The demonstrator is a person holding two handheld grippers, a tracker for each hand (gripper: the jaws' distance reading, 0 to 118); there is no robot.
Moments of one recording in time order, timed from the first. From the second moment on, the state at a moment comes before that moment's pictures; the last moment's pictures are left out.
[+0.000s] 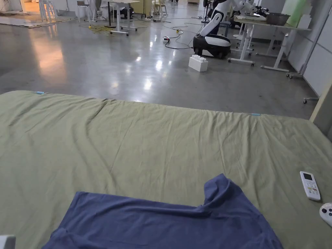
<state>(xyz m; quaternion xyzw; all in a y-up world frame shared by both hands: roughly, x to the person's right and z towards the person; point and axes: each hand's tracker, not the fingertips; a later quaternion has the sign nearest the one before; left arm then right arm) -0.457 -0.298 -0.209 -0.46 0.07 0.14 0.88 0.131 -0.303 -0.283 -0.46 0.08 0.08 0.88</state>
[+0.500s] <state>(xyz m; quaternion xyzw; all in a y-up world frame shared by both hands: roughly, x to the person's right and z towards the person) -0.426 -0.361 -0.210 -0.53 0.10 0.06 0.84 0.118 -0.380 -0.267 -0.50 0.05 0.12 0.86</state>
